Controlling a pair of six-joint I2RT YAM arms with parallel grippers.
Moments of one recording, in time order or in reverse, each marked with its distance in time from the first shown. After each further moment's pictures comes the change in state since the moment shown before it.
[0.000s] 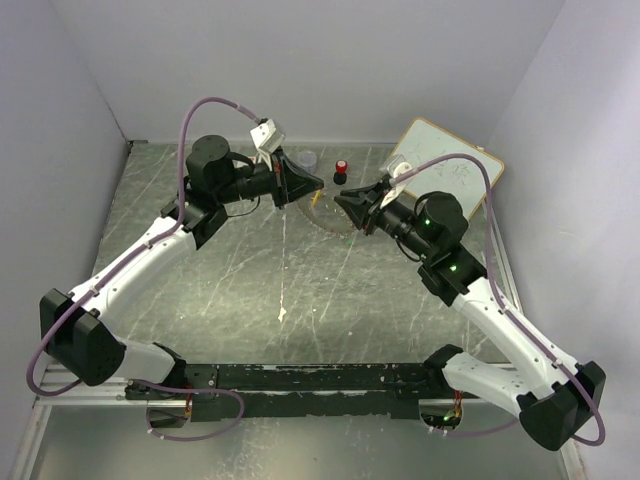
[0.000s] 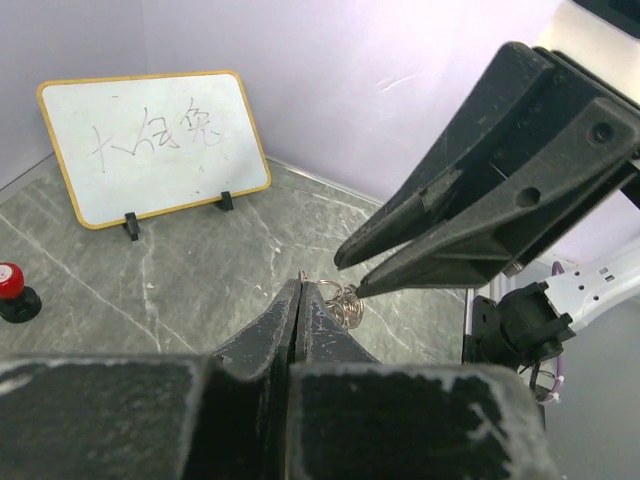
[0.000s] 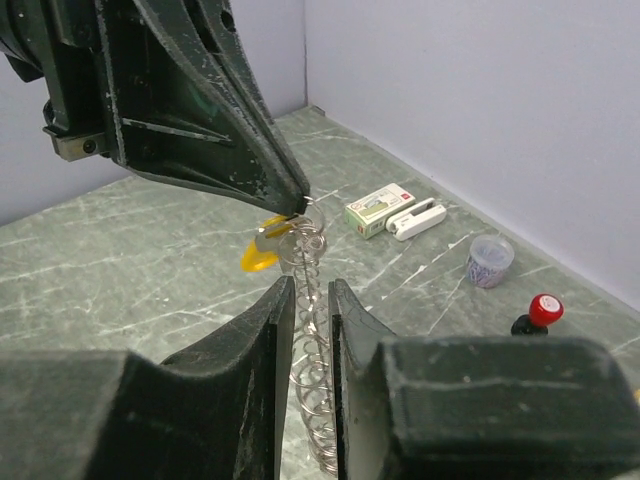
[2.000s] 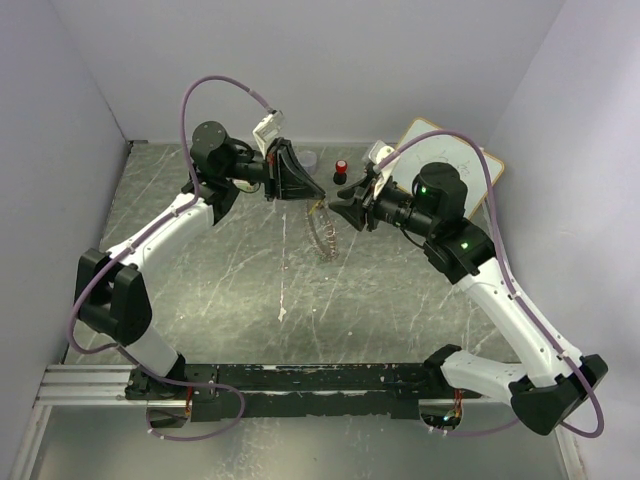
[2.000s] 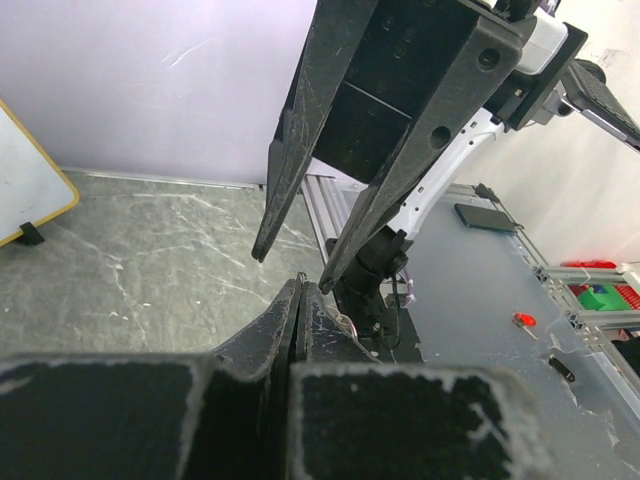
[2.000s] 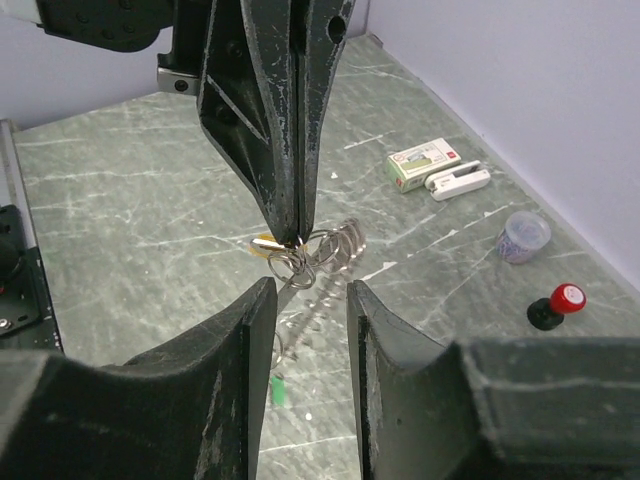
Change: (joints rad) left arm 0.101 0.236 0.085 0.446 0.602 -0.372; right arm -0.012 0.104 0.291 -0.412 -0.158 -0.146
